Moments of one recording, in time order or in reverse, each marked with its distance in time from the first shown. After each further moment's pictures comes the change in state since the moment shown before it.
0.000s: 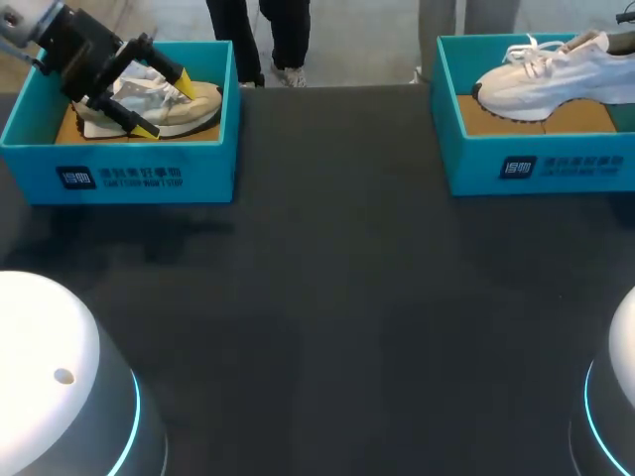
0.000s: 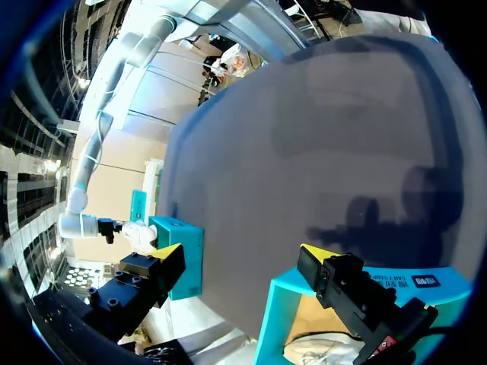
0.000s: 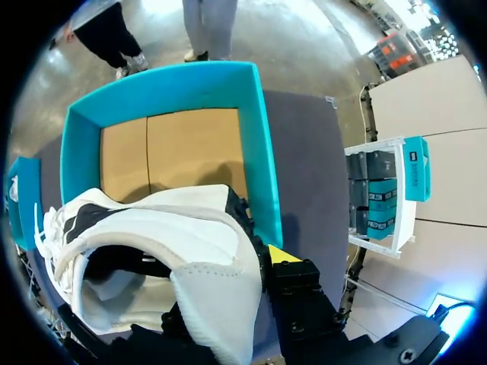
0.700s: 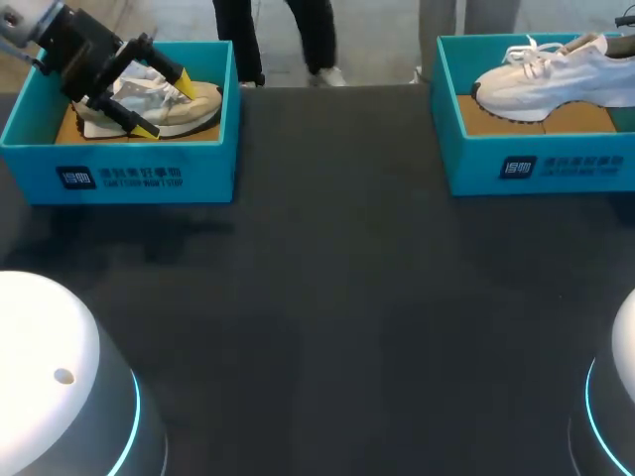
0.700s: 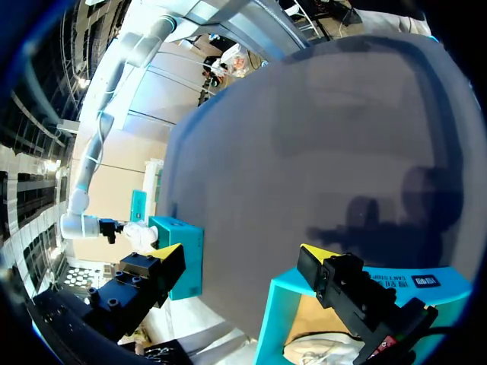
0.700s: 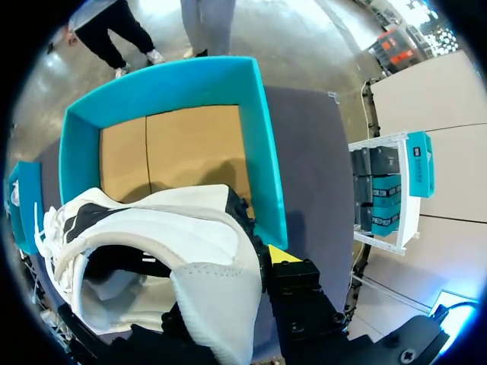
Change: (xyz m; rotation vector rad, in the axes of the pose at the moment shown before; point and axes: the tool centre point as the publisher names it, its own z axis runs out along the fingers) left arm 0.000 0.000 0.000 0.000 0.000 0.000; right arm 0.003 0.000 0.009 0.015 0.026 0.022
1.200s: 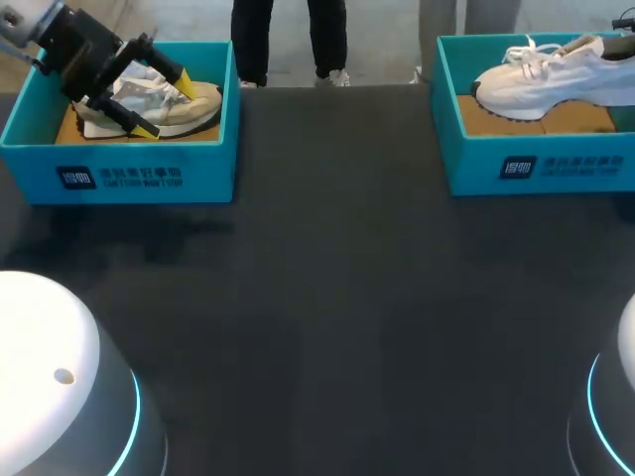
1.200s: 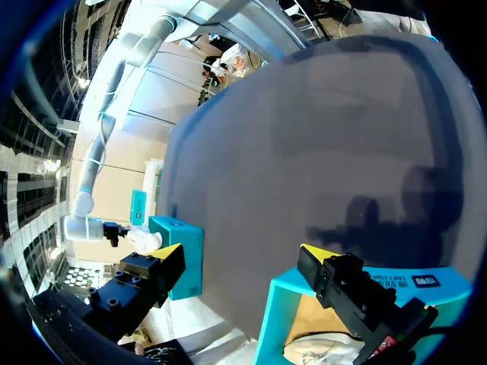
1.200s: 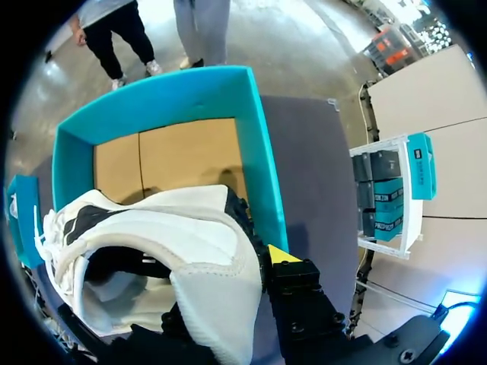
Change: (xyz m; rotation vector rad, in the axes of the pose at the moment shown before) left arm 0.000 0.000 0.000 0.000 0.000 0.000; right arm -0.001 0.025 0.020 -0.051 -0.003 0.028
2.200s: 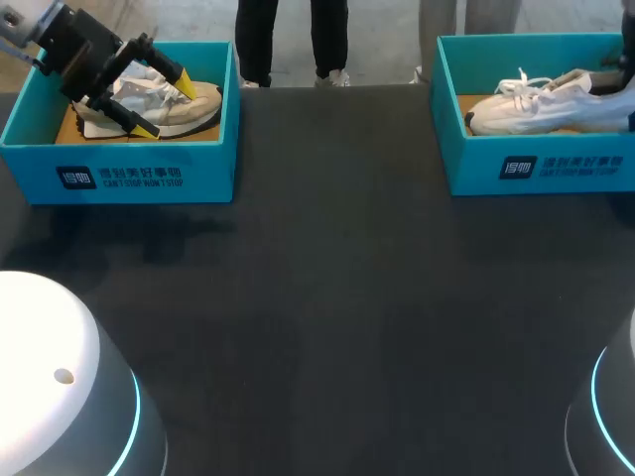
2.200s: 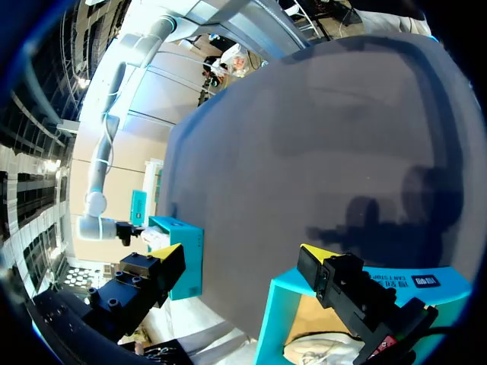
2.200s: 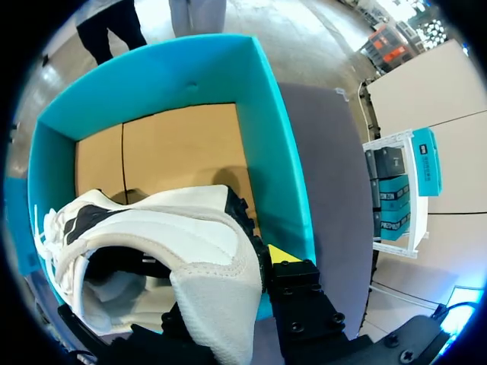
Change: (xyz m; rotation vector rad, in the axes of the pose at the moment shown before) left arm 0.000 0.000 0.000 0.000 0.000 0.000; right arm 0.014 -0.007 0.064 -0.016 -0.008 0.023
